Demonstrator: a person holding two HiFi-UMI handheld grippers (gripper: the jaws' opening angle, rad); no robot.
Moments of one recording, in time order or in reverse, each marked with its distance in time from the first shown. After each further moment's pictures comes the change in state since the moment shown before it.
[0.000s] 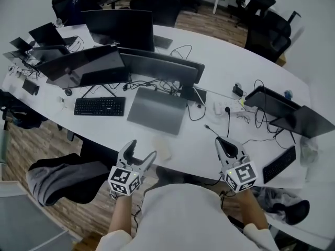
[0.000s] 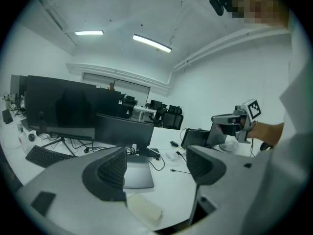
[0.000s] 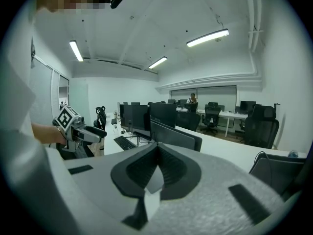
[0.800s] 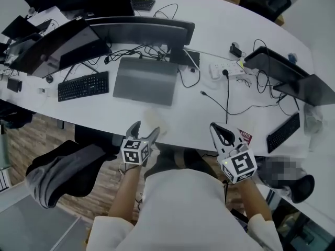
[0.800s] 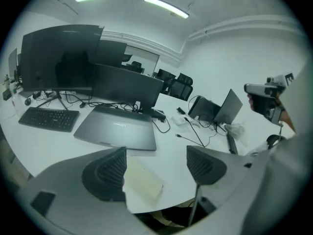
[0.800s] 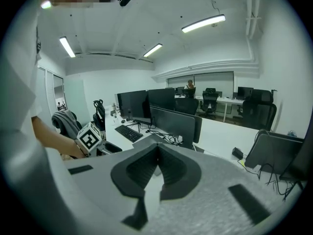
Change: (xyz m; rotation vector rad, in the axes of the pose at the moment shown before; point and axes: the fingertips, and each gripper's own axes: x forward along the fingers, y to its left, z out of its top) left arm 0.096 0.019 -0.172 -0.127 0.383 0.037; right arm 0.009 0.012 -0.073 0.059 0.145 0.000
